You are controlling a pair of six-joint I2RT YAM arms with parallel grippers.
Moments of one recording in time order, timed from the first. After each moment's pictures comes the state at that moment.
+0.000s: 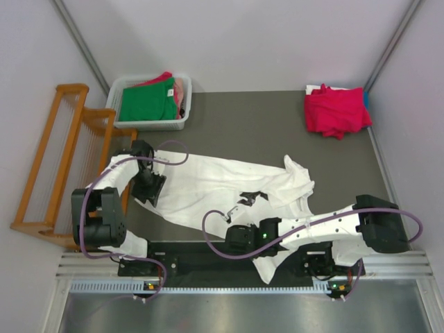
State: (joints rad) left arm 0.03 1.50 0.95 -0.97 0.05 0.35; right arm 1.50 1.47 0.87 -0.69 0.34 0.76
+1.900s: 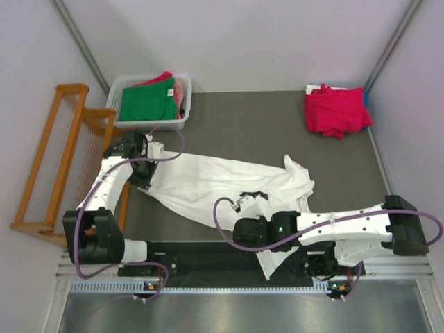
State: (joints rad) left arm 0.03 1.36 1.02 -0.94 0.04 0.34; right arm 1.49 1.33 0.92 -0.83 0.41 0.82
